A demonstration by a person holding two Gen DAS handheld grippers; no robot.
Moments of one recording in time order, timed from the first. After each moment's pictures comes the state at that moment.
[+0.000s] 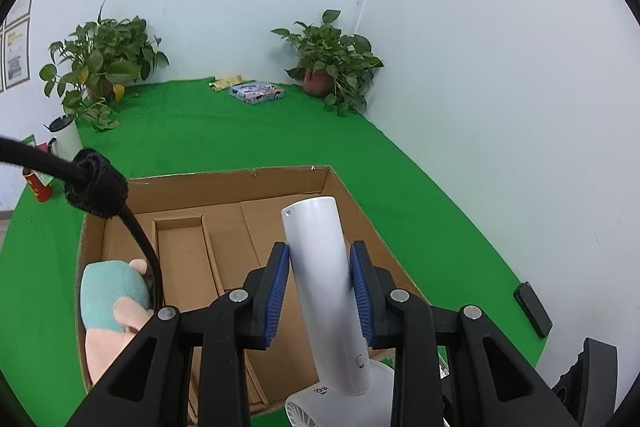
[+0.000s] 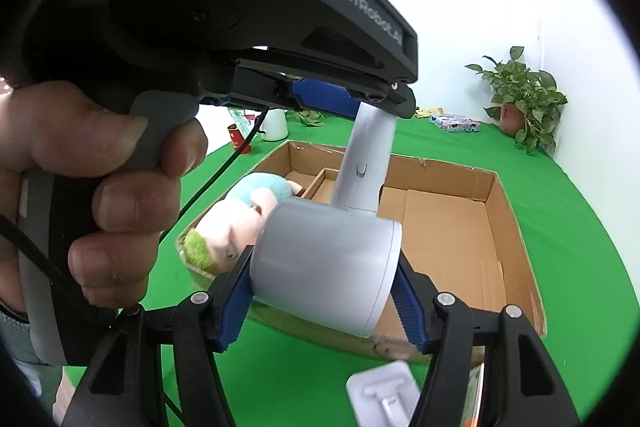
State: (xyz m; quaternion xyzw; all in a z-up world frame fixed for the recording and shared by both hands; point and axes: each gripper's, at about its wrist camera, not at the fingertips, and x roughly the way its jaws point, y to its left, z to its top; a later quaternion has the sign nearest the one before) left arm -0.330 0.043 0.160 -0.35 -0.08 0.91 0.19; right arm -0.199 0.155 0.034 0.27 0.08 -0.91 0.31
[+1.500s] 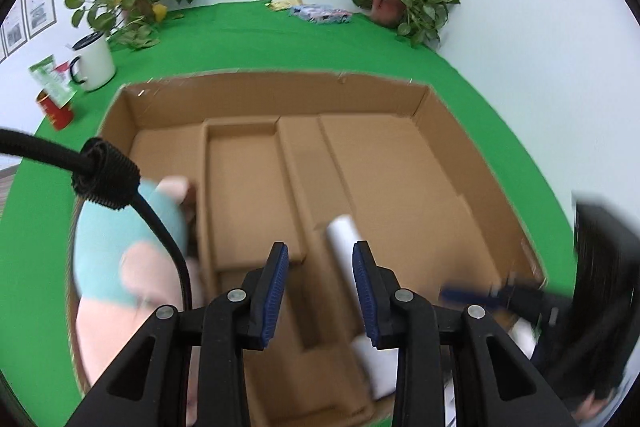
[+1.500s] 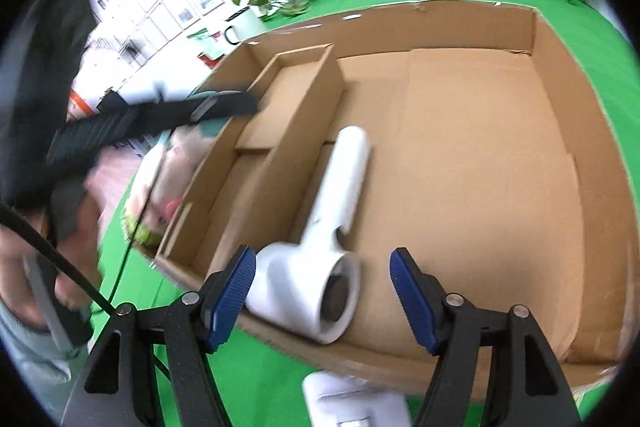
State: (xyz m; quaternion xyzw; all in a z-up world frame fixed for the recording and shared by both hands) left arm -0.386 0.010 0.002 -0.47 -0.06 0.88 0.10; right arm -0.315 0.181 -0.043 0.49 0.00 -0.80 0.35
